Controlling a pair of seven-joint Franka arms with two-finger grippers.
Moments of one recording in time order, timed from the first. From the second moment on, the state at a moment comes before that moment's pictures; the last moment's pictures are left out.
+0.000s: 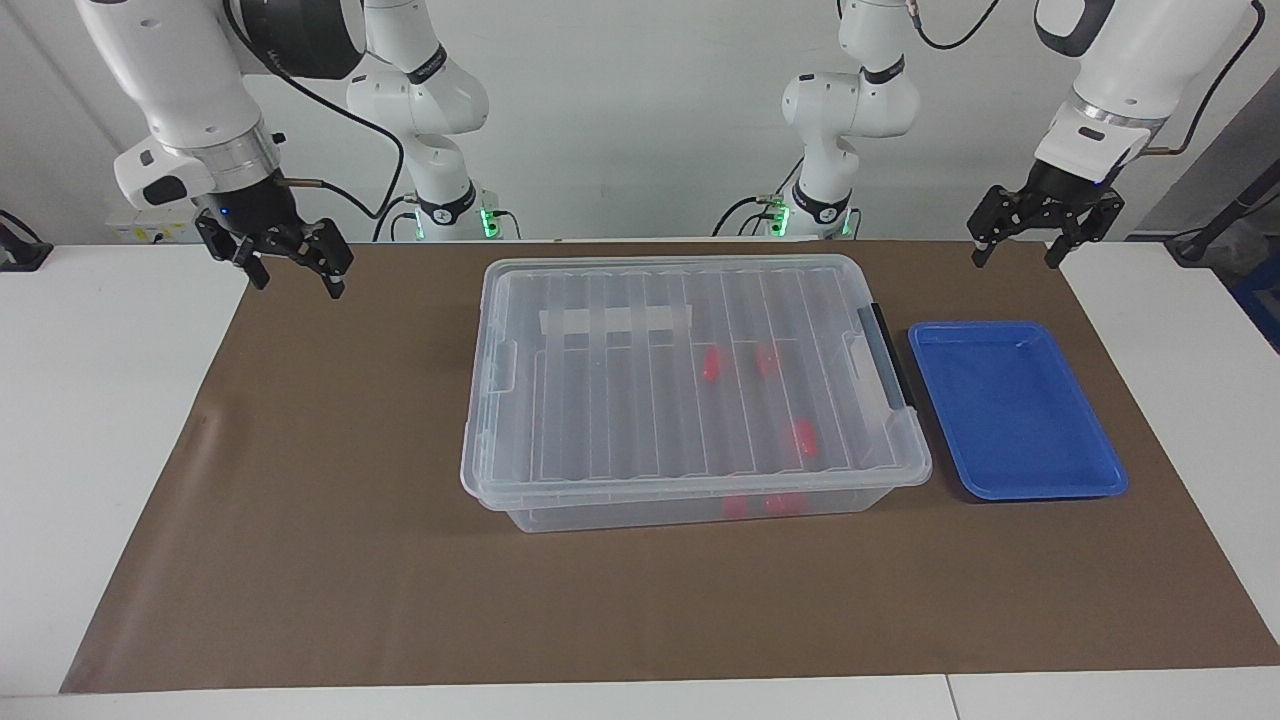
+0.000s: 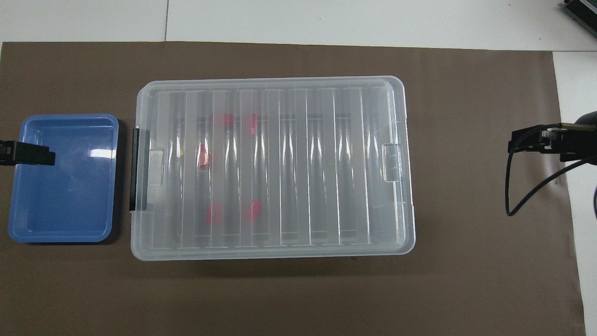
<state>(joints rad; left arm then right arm) -0.21 -0.12 0.20 -1.71 0.01 1.67 0.08 -0.02 -0.02 0.00 -1.61 -0.03 1.63 0.16</state>
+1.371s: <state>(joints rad) -0.21 -0.12 0.20 -1.71 0.01 1.67 0.08 -0.01 -0.01 0.01 -1.54 -0.03 1.46 0.16</state>
